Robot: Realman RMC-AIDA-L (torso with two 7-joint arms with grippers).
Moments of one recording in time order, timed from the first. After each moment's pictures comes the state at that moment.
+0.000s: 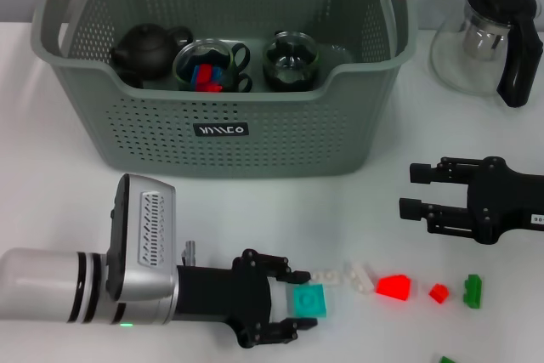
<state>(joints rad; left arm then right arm) -0.46 -2.18 1.14 0.46 1.88 1.28 -0.82 0.47 2.03 -0.75 -0.62 -1.95 -1.63 1.34</state>
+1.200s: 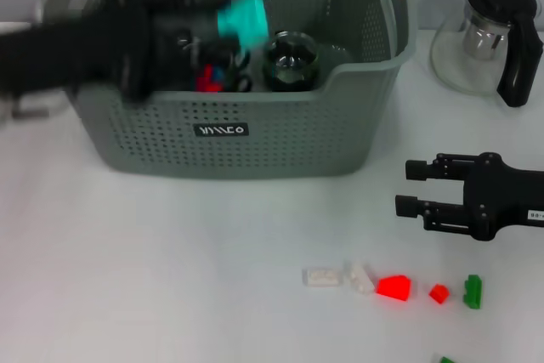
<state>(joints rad) -0.62 -2.03 0.53 0.70 1.74 1.96 -1.20 0.49 2.03 -0.75 -0.62 -1.95 -1.64 1.34</state>
